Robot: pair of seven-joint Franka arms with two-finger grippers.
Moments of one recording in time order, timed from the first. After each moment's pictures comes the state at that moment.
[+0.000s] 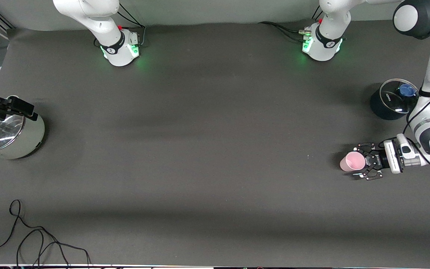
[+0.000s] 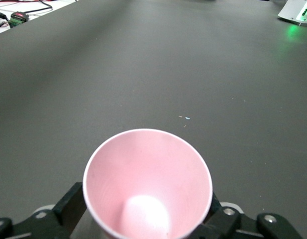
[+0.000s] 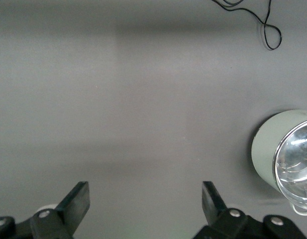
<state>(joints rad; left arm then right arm) 0.40 0.80 -0.05 -1.65 -0.94 1.84 2.33 -0.04 0.05 0.00 -1.51 -0.01 1.55 0.00</state>
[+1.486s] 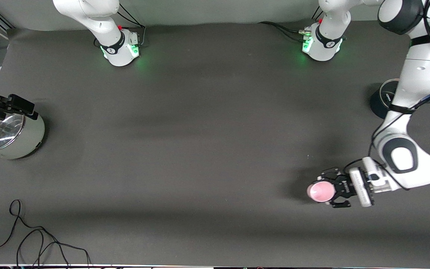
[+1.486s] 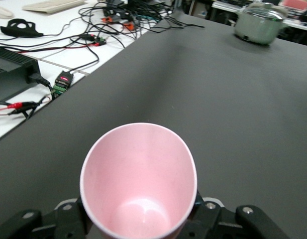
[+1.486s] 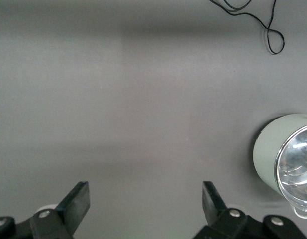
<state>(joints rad) 0.28 0.82 -0.41 -1.49 -0.97 2.24 1.82 -0.03 0.05 0.01 -1.50 -0.01 1.55 0.00</state>
